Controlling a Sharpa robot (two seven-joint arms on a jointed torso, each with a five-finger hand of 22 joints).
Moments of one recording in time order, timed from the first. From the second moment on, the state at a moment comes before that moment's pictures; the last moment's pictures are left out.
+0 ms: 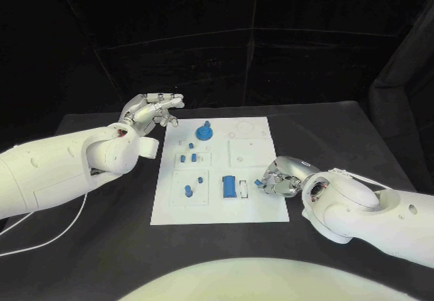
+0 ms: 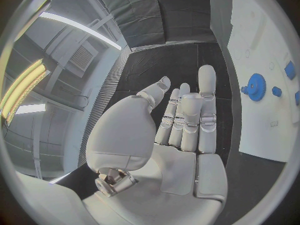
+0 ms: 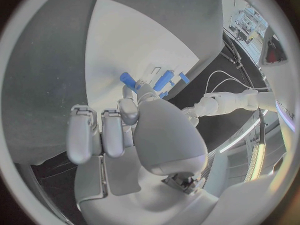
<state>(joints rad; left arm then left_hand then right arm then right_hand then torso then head) 1.24 -0.81 -0.17 1.37 0.11 -0.21 0.48 1.23 -0.05 0.36 -0.11 0.05 1.00 0.18 0.12 0.07 1.04 0.11 0.36 0.08 1.28 0.02 1.14 0.70 0.17 1.22 0.11 0.67 0.69 0.96 -1.00 -0.04 1.92 -1.50 -0.39 -0.64 1.50 0.02 -0.01 0.18 0.35 1.09 0.07 0.20 0.29 1.39 0.00 1.09 1.20 1.47 -0.07 1.42 1.31 0.05 1.46 0.03 1.46 1.31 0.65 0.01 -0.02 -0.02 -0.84</state>
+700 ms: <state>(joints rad) 1.24 -0.81 -0.17 1.37 0.11 -0.21 0.48 1.23 -0.05 0.36 -0.11 0.05 1.00 0.18 0.12 0.07 1.04 0.11 0.36 0.08 1.28 0.02 1.14 0.70 0.17 1.22 0.11 0.67 0.69 0.96 -0.91 -0.04 1.88 -1.35 -0.45 -0.65 1.36 -0.08 0.13 0.22 0.42 1.14 0.06 0.20 0.34 1.44 -0.03 1.15 1.27 1.47 -0.08 1.46 1.31 0.04 1.46 0.03 1.48 1.31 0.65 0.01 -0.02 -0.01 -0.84</state>
